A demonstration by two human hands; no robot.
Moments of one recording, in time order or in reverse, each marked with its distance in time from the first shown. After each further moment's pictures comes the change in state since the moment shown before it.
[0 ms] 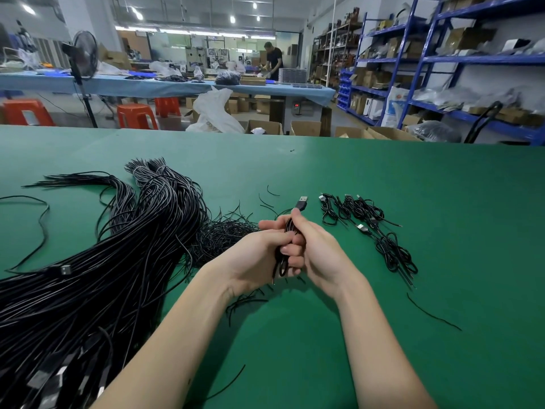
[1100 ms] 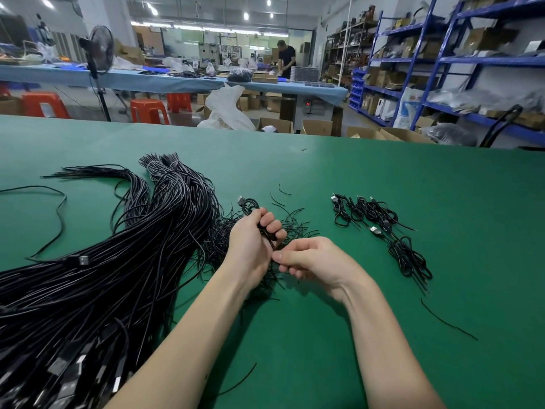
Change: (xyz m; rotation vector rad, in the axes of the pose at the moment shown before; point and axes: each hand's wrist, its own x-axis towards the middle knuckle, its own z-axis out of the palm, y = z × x) left_hand 0.013 0.000 -0.015 -0.520 0.525 0.416; right_hand 0.000 0.010 0.001 -0.267 0.000 0.178
